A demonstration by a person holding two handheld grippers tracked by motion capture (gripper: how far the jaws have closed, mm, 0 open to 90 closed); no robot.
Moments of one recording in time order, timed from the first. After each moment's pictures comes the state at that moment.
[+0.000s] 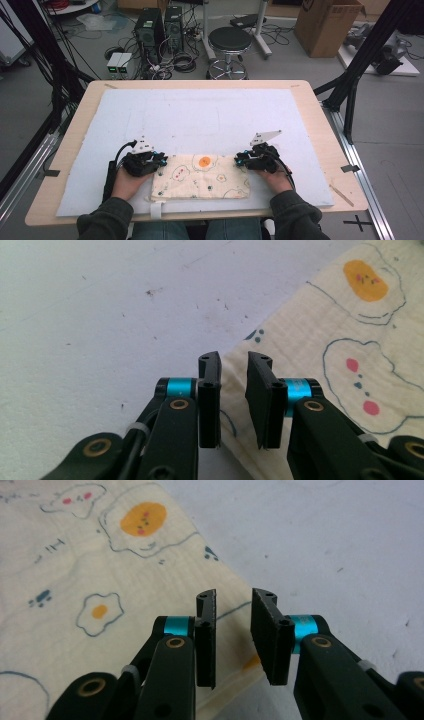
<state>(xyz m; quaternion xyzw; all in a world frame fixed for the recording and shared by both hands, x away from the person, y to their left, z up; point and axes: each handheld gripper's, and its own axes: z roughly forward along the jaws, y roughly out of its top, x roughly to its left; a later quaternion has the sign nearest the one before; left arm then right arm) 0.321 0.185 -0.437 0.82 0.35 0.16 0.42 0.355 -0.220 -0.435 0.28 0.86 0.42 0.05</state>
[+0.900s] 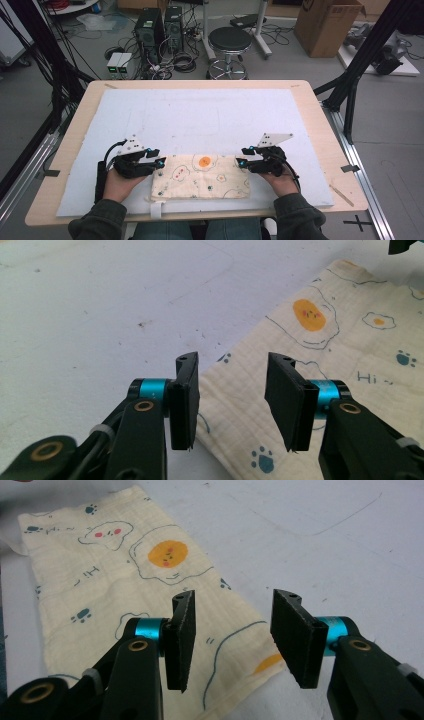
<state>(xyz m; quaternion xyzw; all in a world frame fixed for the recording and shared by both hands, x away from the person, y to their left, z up) 0.304 0.196 -0.414 0.80 0.33 0.15 0.47 0.334 -0.228 -0.414 0.26 0.84 0.46 0.09</state>
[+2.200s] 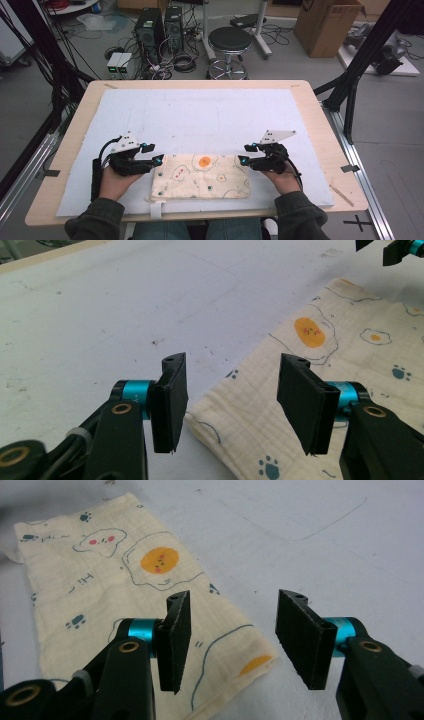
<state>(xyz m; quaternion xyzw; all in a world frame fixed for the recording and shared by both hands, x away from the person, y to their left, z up) 0.305 0.203 -0.401 0.79 0.33 0.17 0.48 0.339 -0.234 -0.408 0.27 0.84 0.46 0.09</state>
